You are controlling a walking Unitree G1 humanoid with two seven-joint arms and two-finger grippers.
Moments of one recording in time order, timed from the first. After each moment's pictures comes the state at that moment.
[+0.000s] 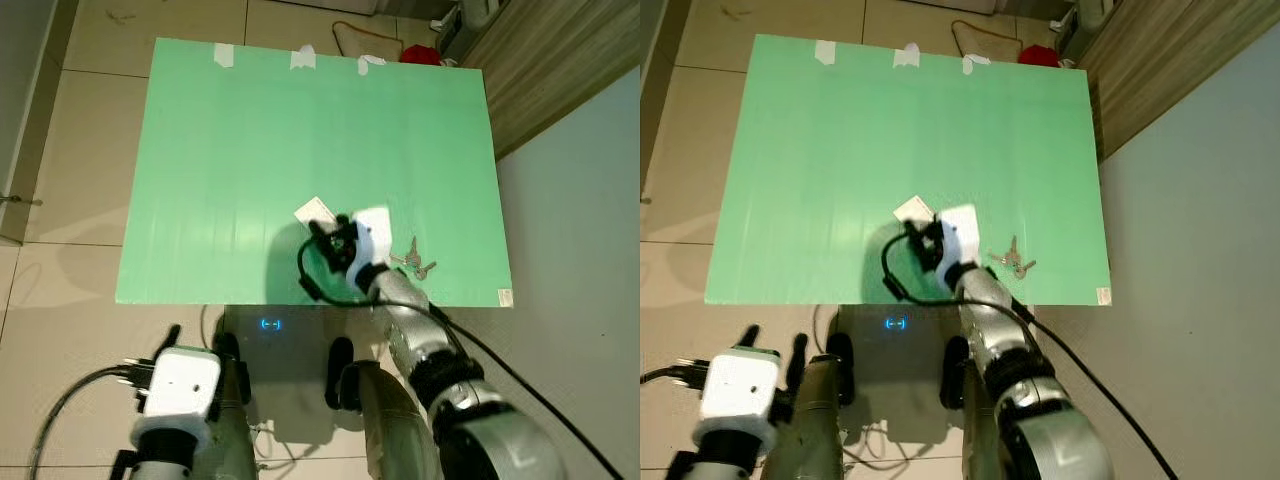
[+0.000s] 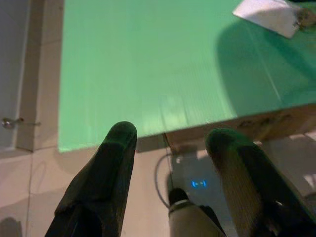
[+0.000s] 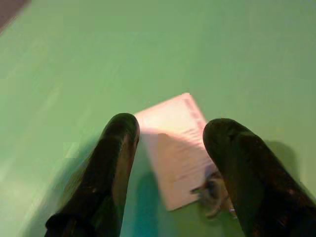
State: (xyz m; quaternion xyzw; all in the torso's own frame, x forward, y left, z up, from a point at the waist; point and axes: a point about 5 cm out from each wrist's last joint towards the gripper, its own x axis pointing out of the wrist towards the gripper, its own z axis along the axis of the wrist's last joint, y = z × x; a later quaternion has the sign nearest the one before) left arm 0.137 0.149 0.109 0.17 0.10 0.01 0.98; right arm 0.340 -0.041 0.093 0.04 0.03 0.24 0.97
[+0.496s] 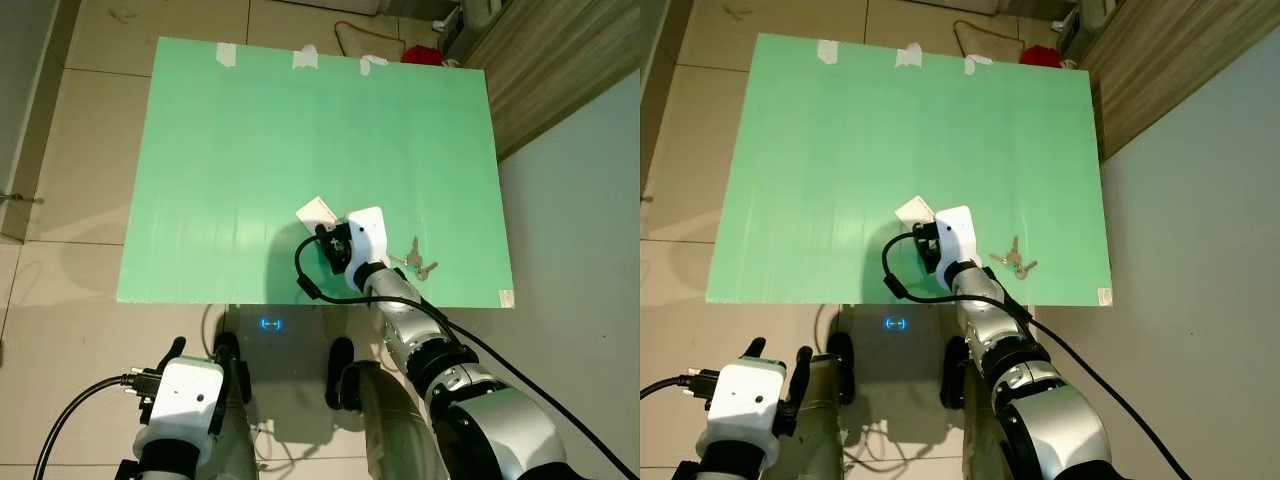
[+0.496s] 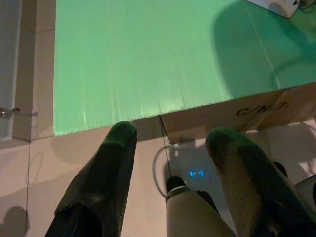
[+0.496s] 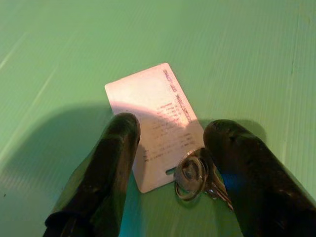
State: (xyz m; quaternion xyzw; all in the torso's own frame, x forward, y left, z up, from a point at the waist) left arm 0.130 0.150 0.103 0.17 0.12 0.00 0.98; right arm 0.344 -0.043 0.082 0.00 0.07 0.19 0.98
